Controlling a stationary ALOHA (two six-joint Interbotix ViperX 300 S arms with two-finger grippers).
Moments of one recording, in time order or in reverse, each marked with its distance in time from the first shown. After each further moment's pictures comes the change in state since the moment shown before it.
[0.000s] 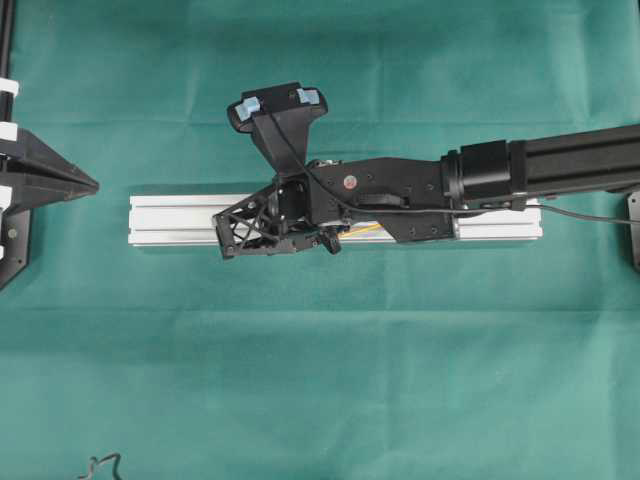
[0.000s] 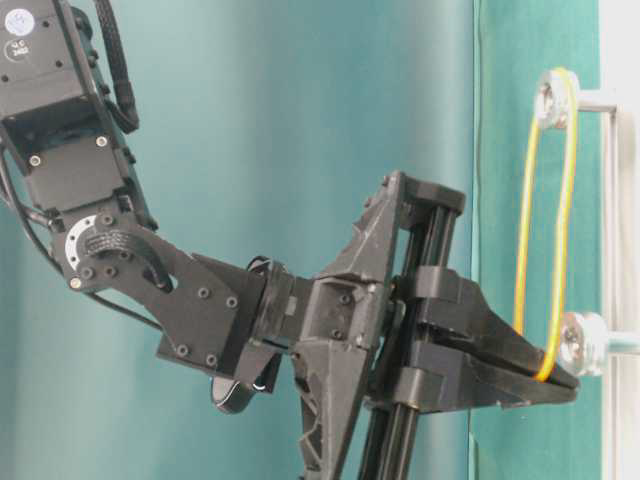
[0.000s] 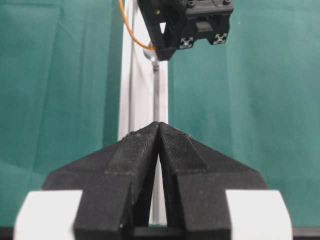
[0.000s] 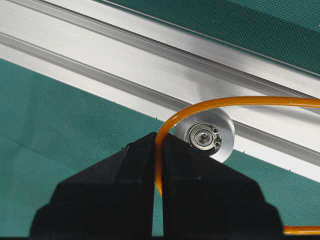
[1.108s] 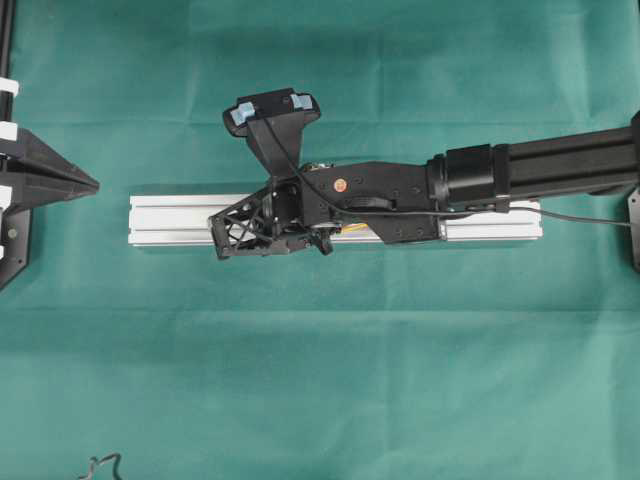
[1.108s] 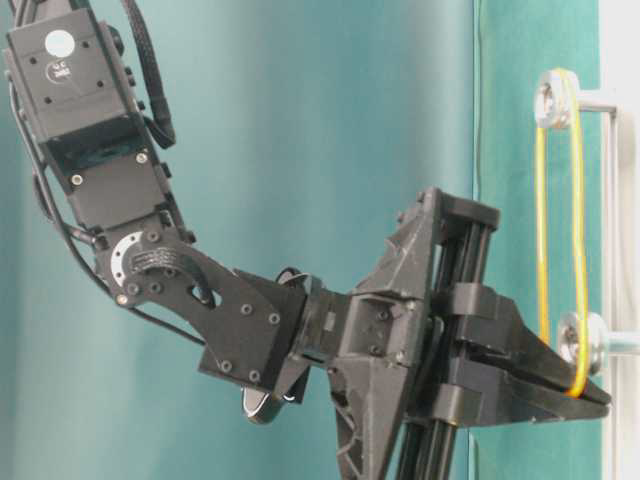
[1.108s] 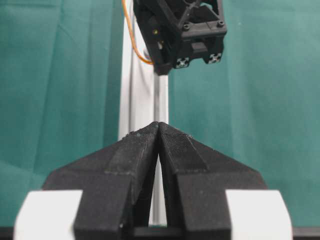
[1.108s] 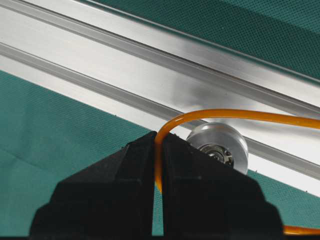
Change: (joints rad) left arm 0.000 0.000 0.000 0.002 -0.002 0.000; right arm -0.006 0.044 -0.006 -0.002 -0.044 0.000
